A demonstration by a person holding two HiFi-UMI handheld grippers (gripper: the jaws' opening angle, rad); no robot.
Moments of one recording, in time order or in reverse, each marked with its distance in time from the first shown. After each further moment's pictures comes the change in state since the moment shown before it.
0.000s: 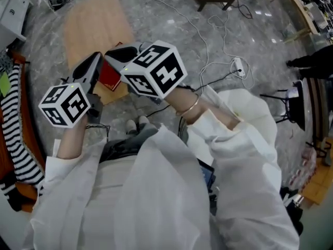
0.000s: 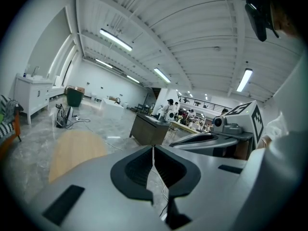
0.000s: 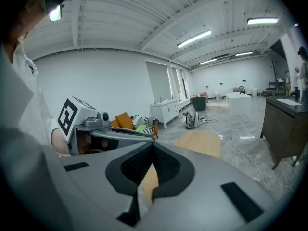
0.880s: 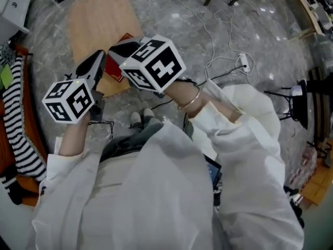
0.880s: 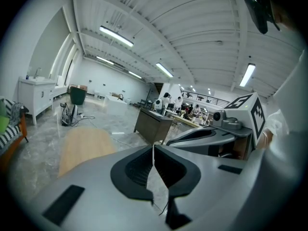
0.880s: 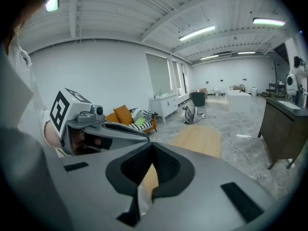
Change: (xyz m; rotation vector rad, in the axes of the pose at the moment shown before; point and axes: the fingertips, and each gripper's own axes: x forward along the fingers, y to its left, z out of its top) left arm -0.021 0.022 -0.022 0.009 0.063 0.042; right arm 0.028 0.013 -0.018 -0.021 0.086 -0.025
